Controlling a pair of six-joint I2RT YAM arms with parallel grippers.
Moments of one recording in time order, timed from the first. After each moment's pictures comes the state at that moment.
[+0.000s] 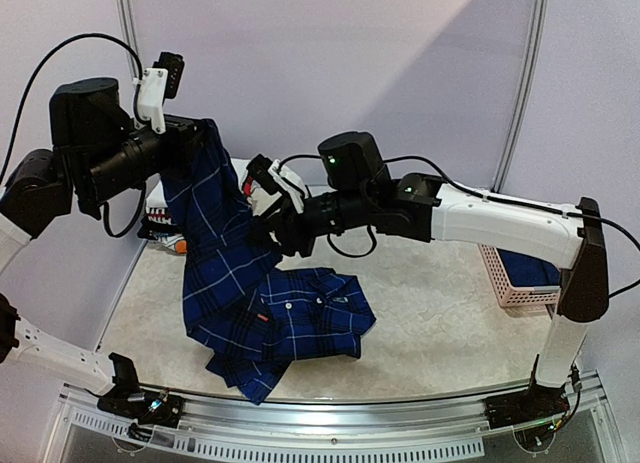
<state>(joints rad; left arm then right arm) -1.03 1.12 1.54 -0.61 -0.63 -0.11 1.08 1.85 1.71 -0.23 -0.40 0.02</state>
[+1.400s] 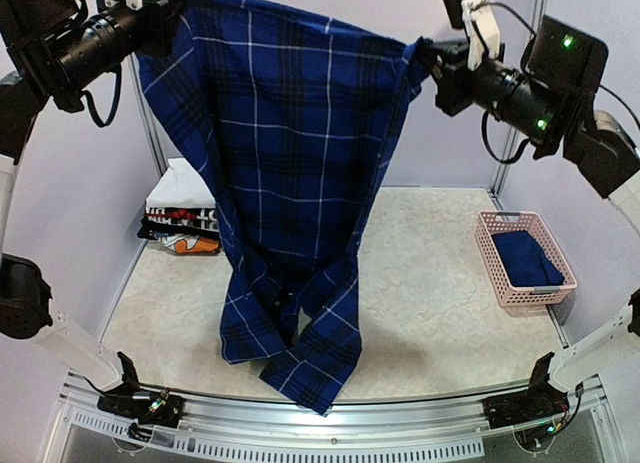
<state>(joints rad) -1.00 1.46 2.29 -0.58 -0.70 0.39 0.98 1.35 1.83 -0.33 0.38 -0.31</state>
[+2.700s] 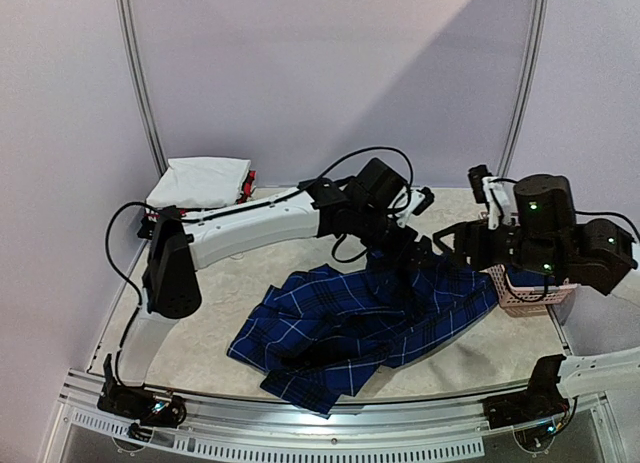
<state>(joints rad) -1.05 2.33 2.22 -0.61 0.16 -0.18 0.92 0.90 1.01 -0.63 0.30 0.46</state>
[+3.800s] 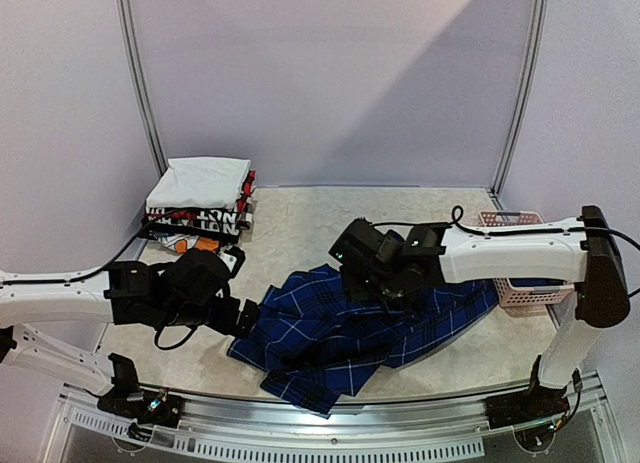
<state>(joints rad) -1.05 1.11 0.72 -0.56 -0.38 -0.54 1.13 1.72 1.31 -0.63 0.53 0.77</state>
